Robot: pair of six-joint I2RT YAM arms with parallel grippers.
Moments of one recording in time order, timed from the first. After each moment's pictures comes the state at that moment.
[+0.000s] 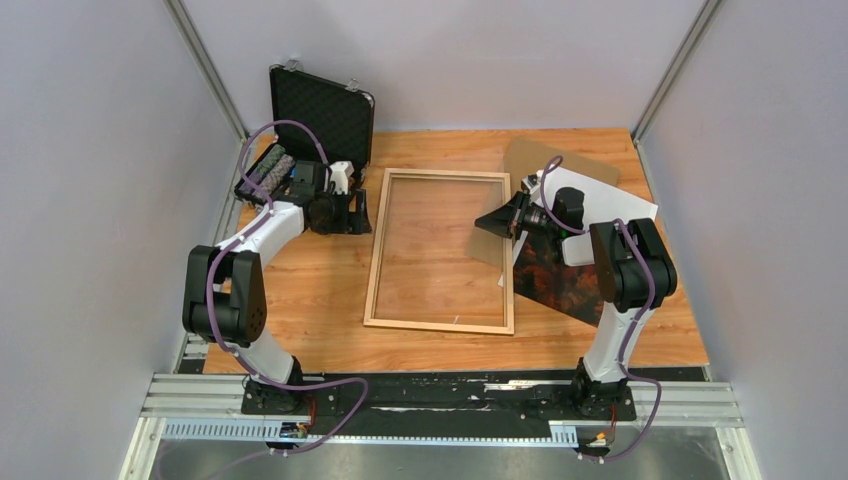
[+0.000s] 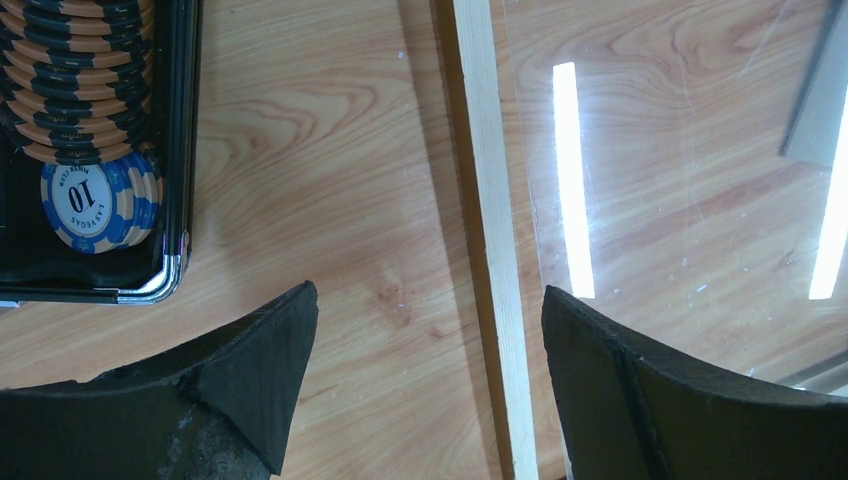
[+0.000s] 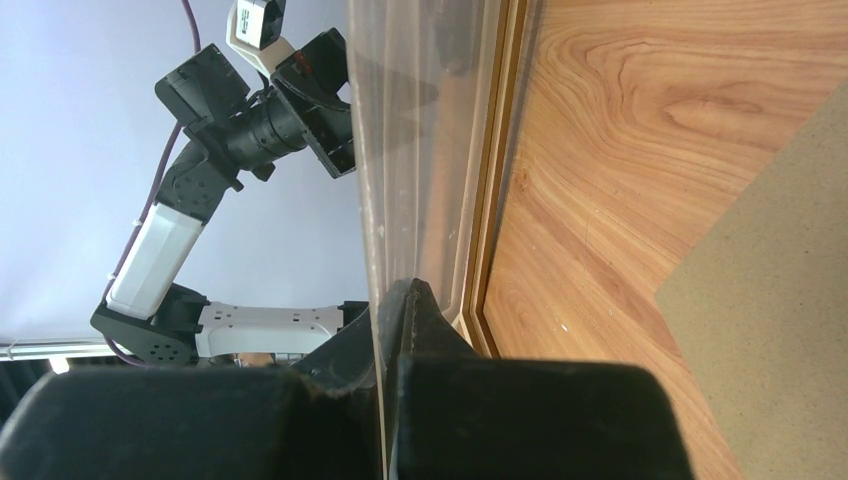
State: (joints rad) left arm -0.15 1.64 1.10 -0.40 0.32 -0.10; right arm 0.11 1.91 0.79 0.97 -1.05 1.28
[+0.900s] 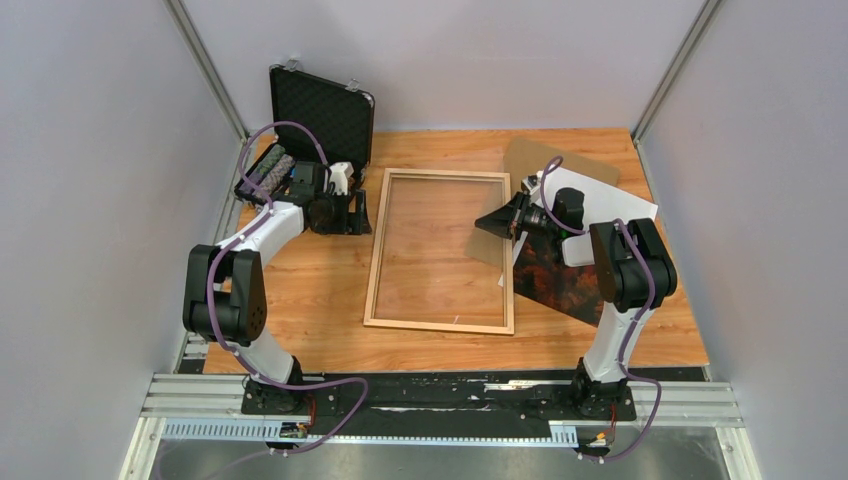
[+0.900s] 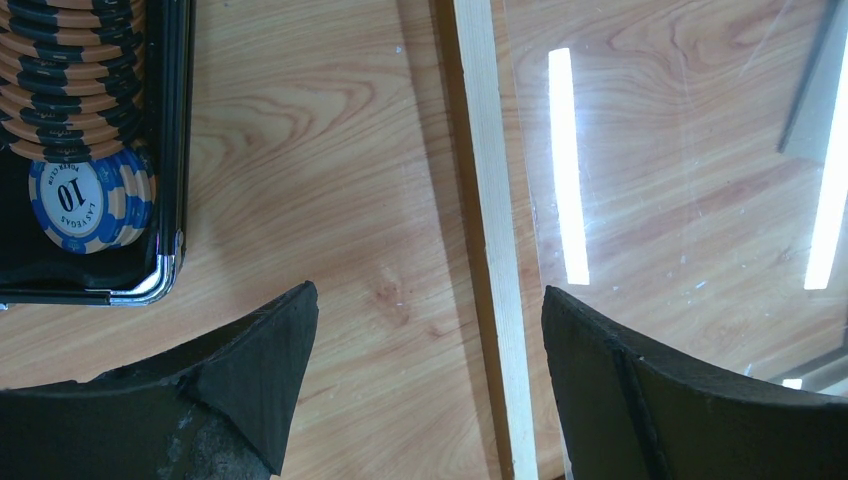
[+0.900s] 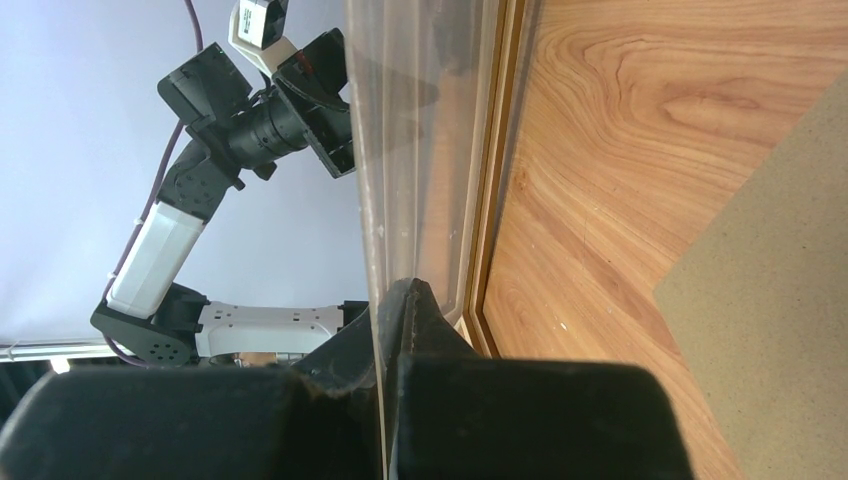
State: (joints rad) left arm -0.14 1.64 1.10 -0.40 0.33 -0.10; right arm 0.11 1.91 0.78 0.97 -1.05 1.28
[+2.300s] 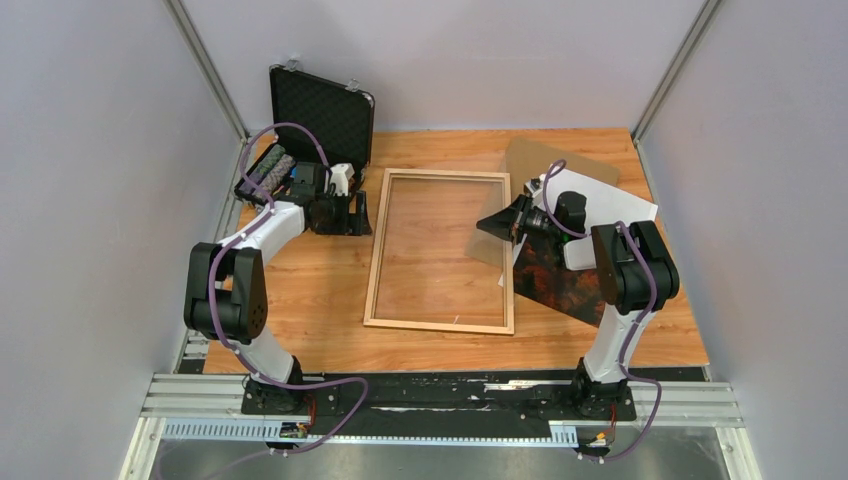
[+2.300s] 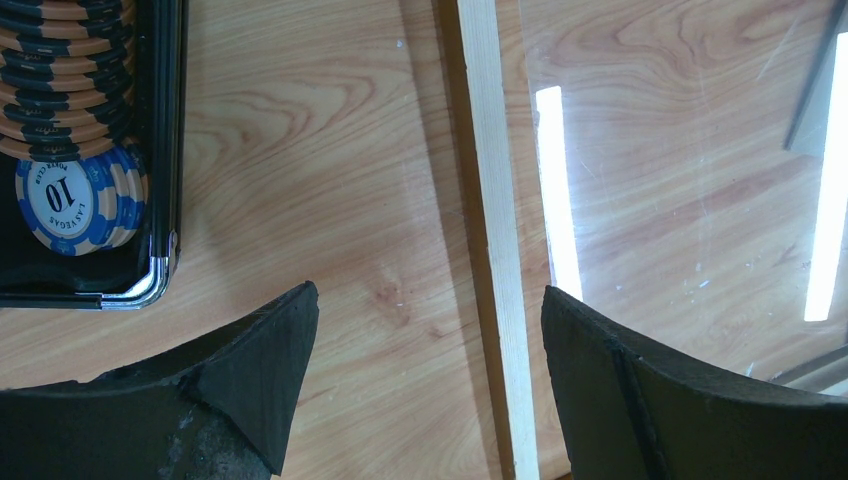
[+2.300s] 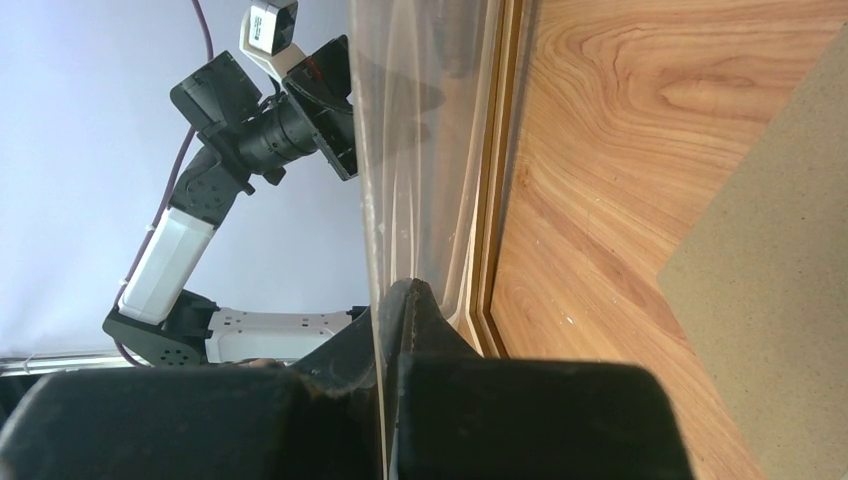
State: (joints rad) left arm -0.14 1.65 1.10 -0.40 0.33 -0.10; right arm 0.10 1.89 0.74 0.99 -1.03 1.31
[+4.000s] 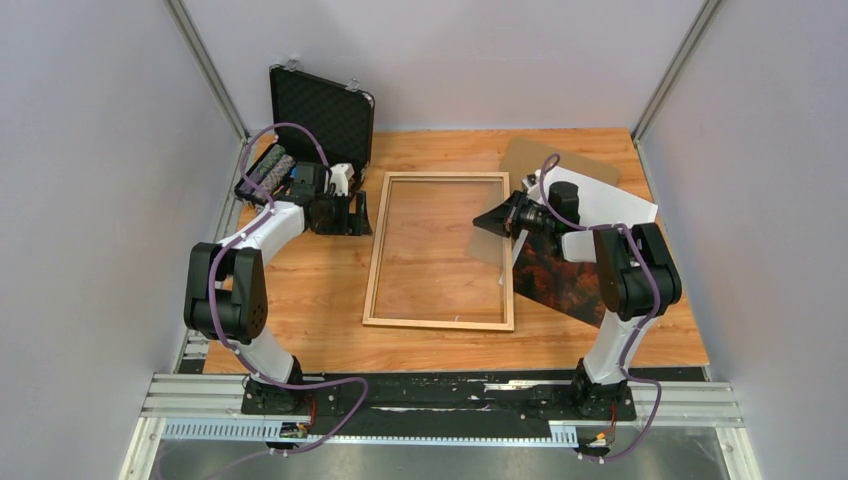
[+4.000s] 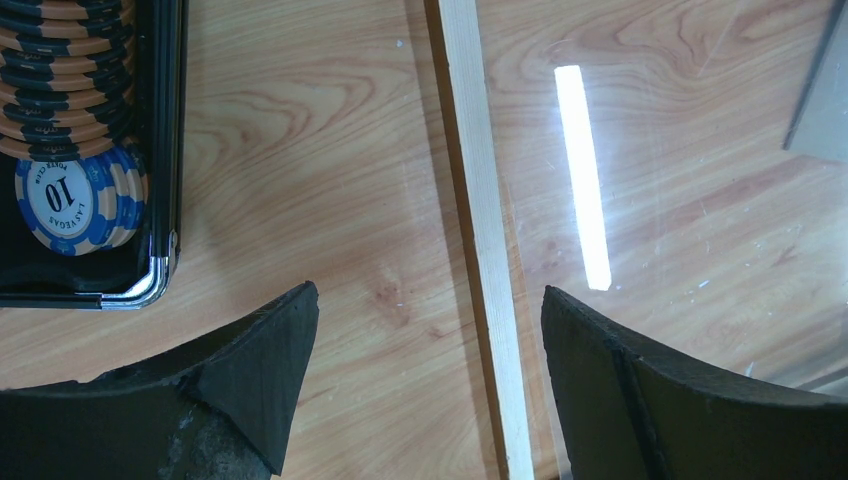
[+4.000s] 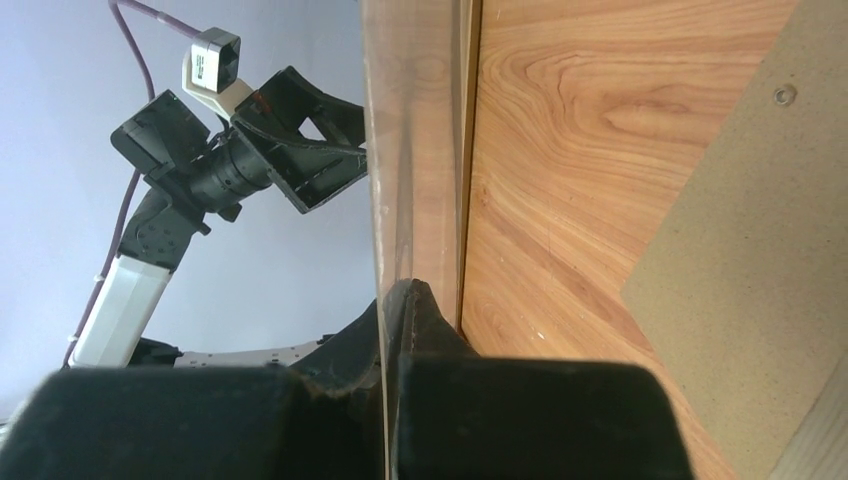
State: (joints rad) left arm -0.14 1.65 1.10 -0.40 0.34 -0.10; right arm 0.13 1.85 0.83 0.68 -0.94 1.15
